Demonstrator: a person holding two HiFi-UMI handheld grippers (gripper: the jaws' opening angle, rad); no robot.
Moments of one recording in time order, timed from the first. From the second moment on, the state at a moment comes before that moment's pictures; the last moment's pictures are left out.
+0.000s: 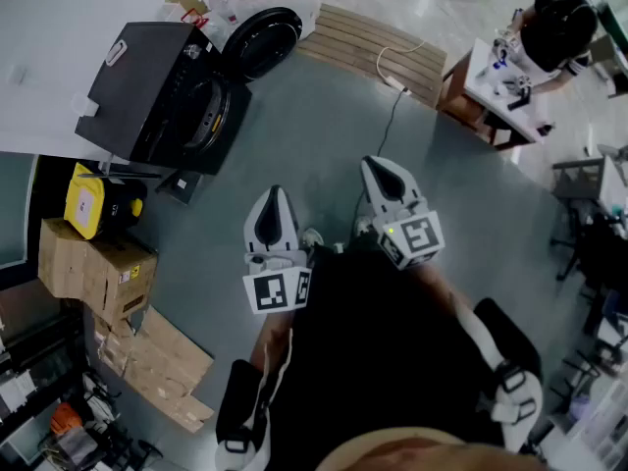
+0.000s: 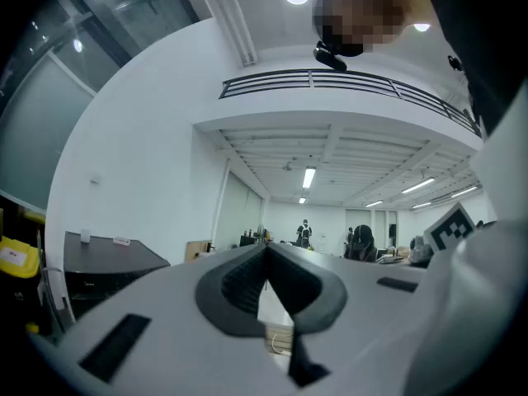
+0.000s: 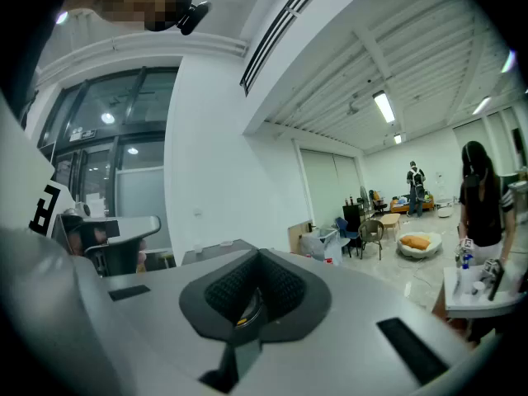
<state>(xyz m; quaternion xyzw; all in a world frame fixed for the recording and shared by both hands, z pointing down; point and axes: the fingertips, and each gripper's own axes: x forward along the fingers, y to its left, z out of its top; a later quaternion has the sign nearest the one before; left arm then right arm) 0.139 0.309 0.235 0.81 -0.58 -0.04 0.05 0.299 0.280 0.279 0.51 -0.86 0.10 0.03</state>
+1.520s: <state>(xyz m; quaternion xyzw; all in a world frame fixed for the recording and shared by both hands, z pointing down) 0.199 0.300 0.240 0.80 -0.59 -0.04 0.06 0.349 0.264 0.289 0.49 -0.87 0.10 0.02</state>
